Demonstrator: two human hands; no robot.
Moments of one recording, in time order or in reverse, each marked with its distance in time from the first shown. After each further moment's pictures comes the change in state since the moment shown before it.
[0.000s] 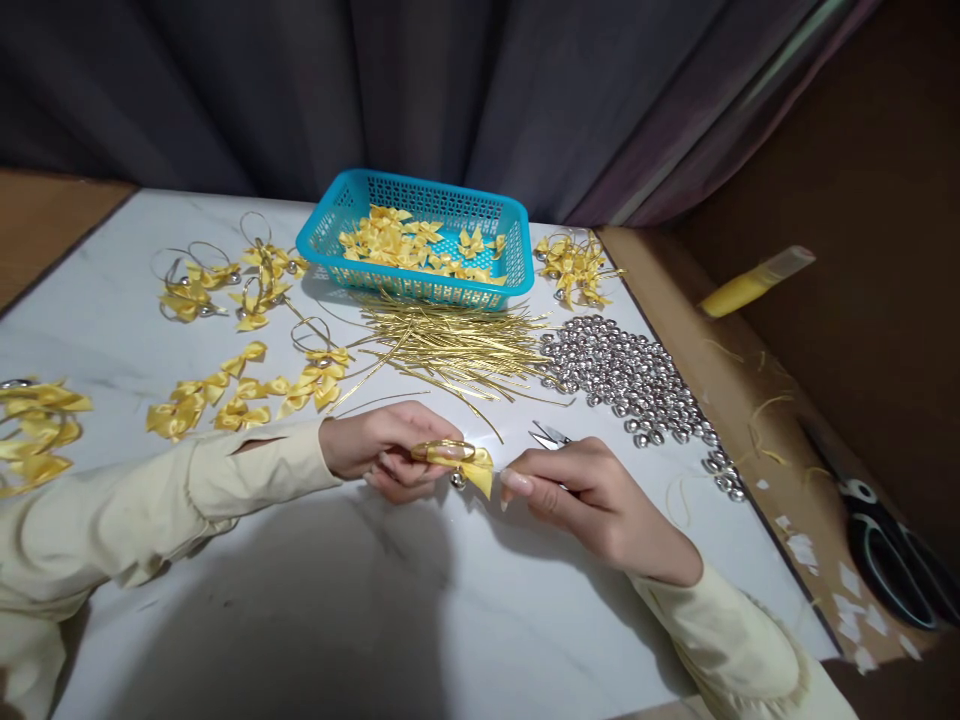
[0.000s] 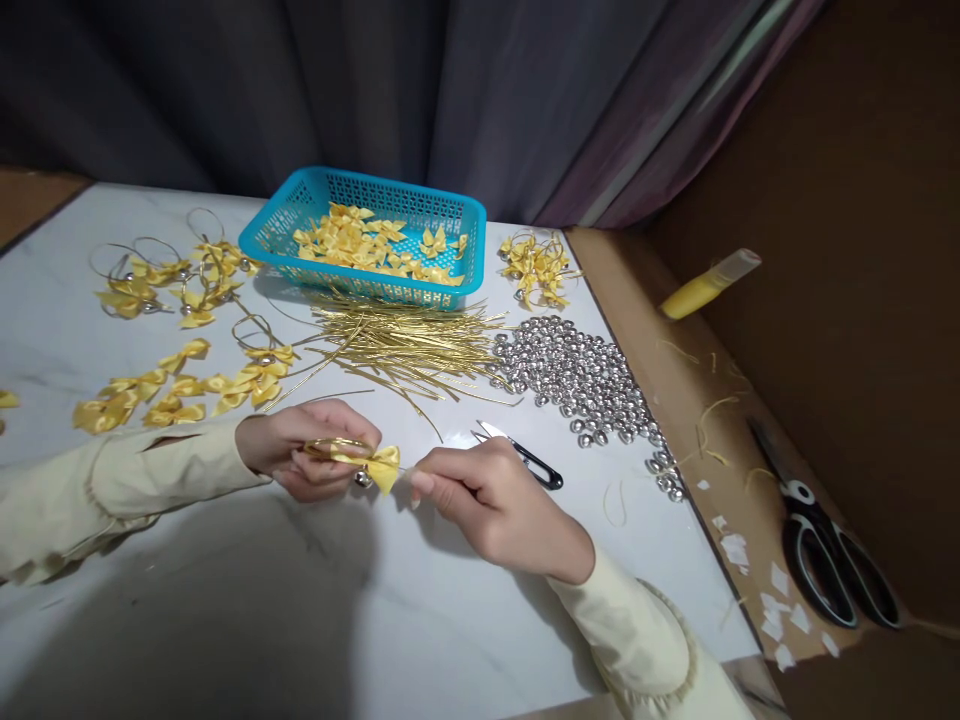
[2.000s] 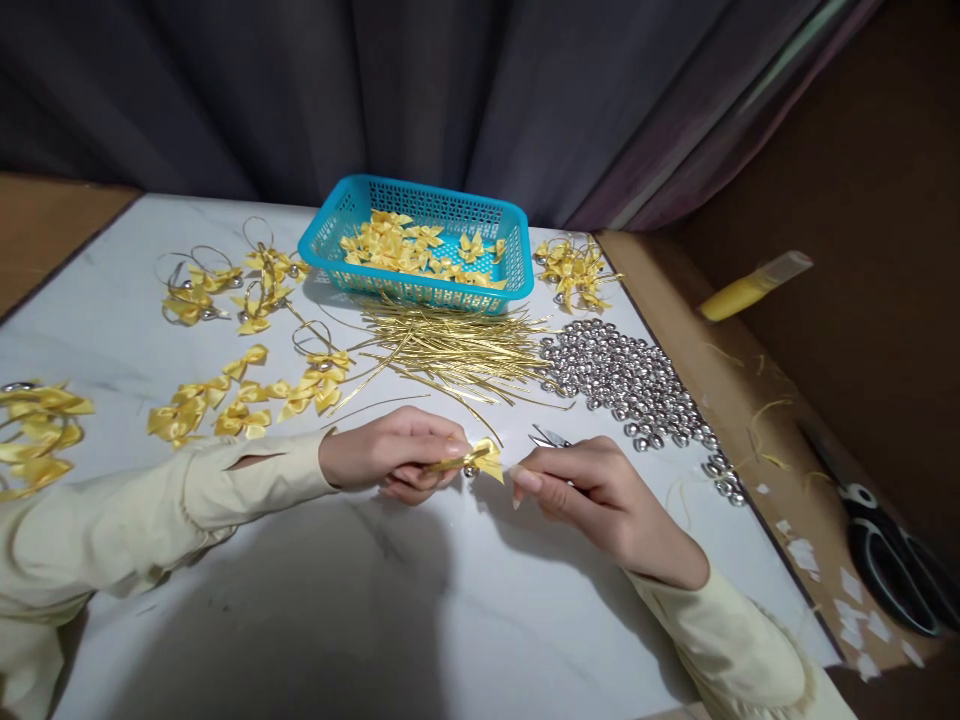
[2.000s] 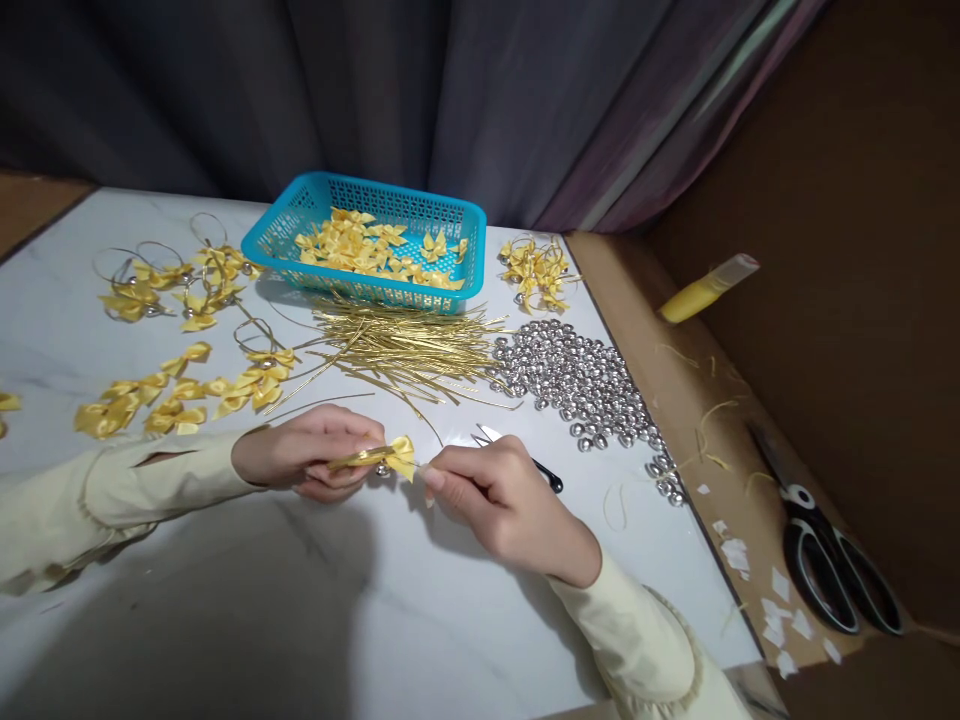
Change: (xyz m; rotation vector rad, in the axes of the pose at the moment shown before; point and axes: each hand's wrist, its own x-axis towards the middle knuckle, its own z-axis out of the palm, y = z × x) left_hand 0.002 -0.004 0.011 0.229 0.186 0.077; right_hand -0.002 0.002 -0.003 -0.003 0.038 0.030
